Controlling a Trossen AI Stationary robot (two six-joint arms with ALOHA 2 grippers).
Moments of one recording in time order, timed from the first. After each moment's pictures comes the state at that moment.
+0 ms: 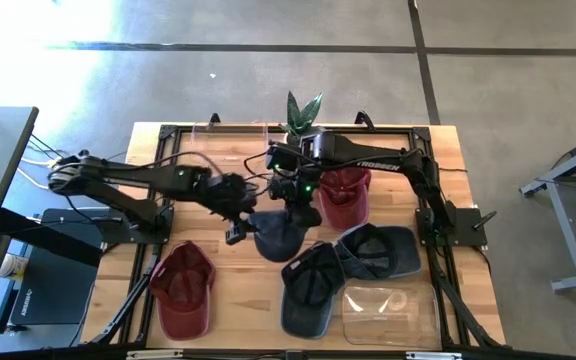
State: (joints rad) left arm -0.05 1.23 1.04 -0.64 0.09 -0.35; right arm -0.09 2.09 2.21 -1.27 -0.58 -0.16
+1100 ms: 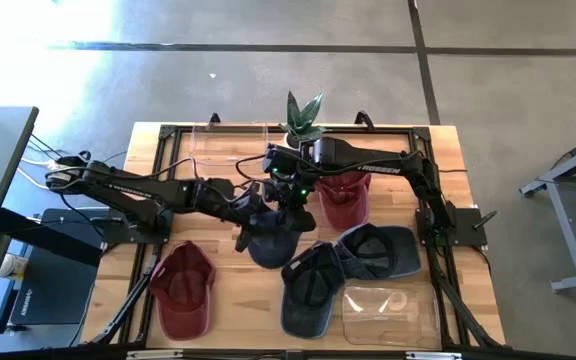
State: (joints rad) left arm -0.11 1.23 0.81 0.10 0.08 -0.21; right arm -0.07 2.09 2.21 -1.17 -0.53 -0.10
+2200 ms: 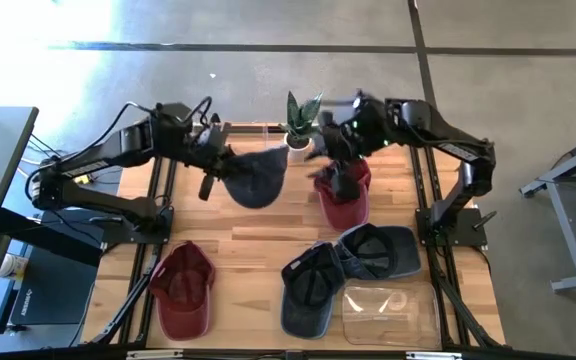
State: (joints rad) left arm 0.27 1.05 1.29 -0.50 0.42 0.00; right arm -0.14 1.71 2.21 -1.17 -0.20 -0.22
